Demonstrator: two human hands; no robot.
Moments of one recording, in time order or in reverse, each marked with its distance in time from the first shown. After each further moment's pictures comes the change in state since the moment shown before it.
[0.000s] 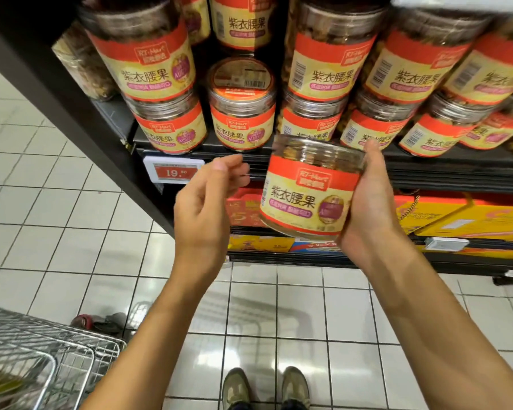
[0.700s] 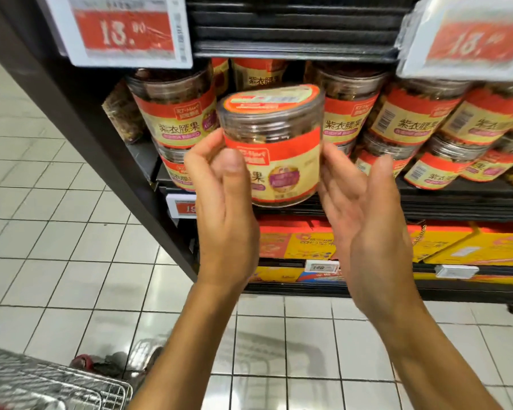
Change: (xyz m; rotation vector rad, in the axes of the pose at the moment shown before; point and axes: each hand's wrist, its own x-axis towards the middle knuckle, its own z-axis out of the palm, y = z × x) left_hand 0.018 0.042 0.009 -0.253 -0.015 0.276; right_hand -0.039 0.002 0.032 -0.218 -0.308 -0.544
